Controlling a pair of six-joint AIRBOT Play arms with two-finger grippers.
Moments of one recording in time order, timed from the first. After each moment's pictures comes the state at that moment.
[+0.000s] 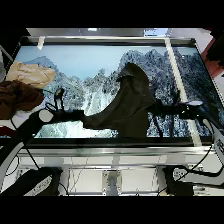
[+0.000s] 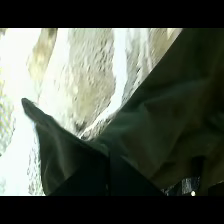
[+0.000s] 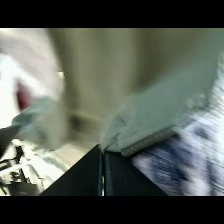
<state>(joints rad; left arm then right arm) -0.21 -1.00 0.69 1.01 -0.69 -1.49 -0.28 -1.34 0.83 -0.42 1.21 1.07</state>
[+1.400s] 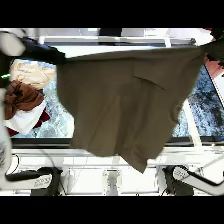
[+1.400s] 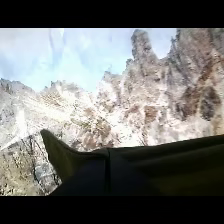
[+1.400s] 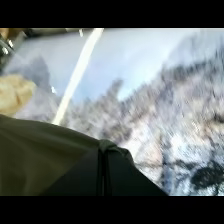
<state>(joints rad) -0.17 -1.43 1.76 1.55 -1.12 -1.42 -0.42 -1.25 1.72 -0.73 1.36 1.24</state>
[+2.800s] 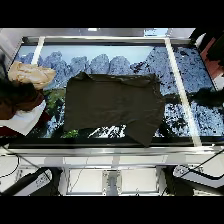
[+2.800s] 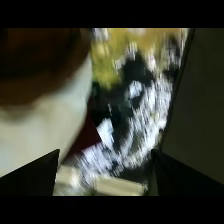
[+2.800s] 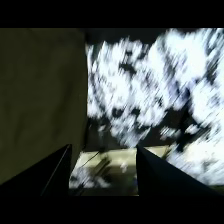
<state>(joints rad) 0.26 -1.10 1.11 1.50 -1.15 -1.57 -0.62 -1.28 1.20 -1.11 1.38 1.21</state>
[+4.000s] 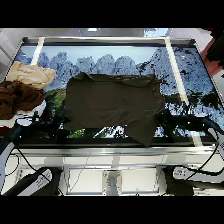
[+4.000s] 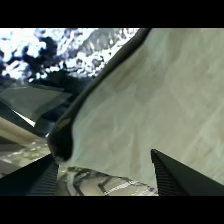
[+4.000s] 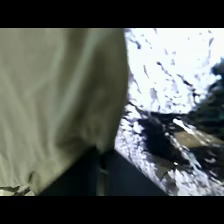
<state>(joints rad) 0.30 -1.11 0.44 0.81 -0.86 -1.65 -0.43 -1.40 0.60 -0.63 0.92 1.09</state>
